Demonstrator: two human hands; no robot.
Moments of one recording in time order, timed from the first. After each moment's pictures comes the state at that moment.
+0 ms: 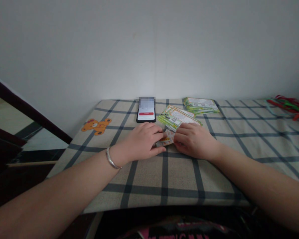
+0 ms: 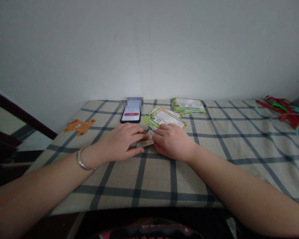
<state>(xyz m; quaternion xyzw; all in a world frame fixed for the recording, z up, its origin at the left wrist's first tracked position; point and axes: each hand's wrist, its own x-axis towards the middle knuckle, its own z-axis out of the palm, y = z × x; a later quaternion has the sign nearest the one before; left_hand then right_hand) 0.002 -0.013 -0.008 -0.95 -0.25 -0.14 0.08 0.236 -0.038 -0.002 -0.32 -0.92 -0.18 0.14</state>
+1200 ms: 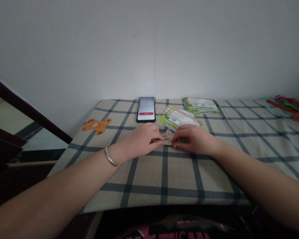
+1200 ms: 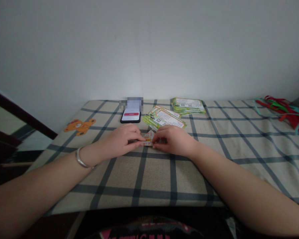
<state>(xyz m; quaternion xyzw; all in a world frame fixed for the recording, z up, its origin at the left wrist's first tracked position) 0.001 -0.008 -0.008 -0.95 -0.26 -0.17 -0.07 0.246 -0.031 -0.001 -0.35 -0.91 0.13 0.18</state>
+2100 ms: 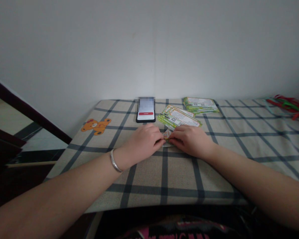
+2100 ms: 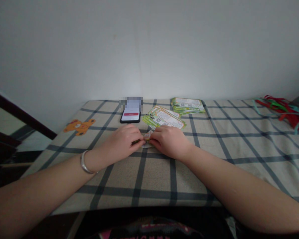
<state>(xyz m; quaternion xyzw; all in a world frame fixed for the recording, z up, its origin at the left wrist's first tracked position) 0.015 -0.017 -0.012 -0.94 -0.31 -0.17 0.04 0.226 -0.038 -0.005 -0.42 -0.90 -0.06 0.12</state>
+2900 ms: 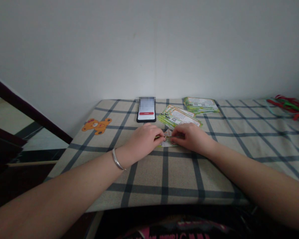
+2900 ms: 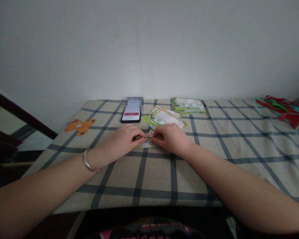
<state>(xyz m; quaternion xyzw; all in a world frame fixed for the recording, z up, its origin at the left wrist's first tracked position) 0.015 -0.011 -0.016 -0.91 -0.36 -0.21 -0.04 0.231 -0.028 -0.009 -0.48 -0.85 0.09 0.20</state>
